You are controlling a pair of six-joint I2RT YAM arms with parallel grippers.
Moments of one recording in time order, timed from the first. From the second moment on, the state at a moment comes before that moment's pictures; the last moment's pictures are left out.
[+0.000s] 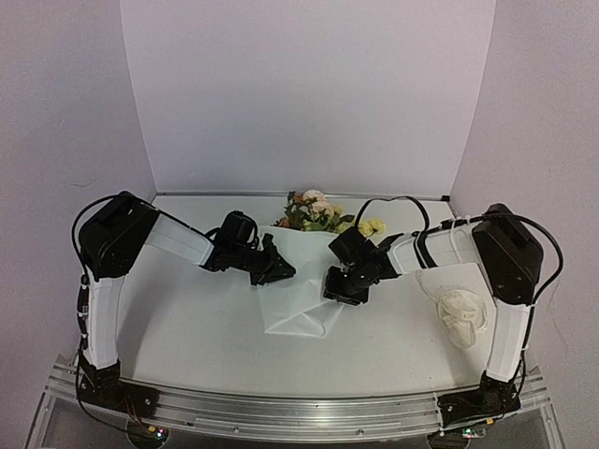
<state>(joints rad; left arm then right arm) -0.65 2.12 1.20 0.26 0.62 -1.10 0.80 1.96 1.20 -0.32 0.01 0.89</state>
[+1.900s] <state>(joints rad) -0.83 2.12 1.18 0.21 0.70 -1.08 0.97 1.87 1.01 -0.16 0.01 1.08</state>
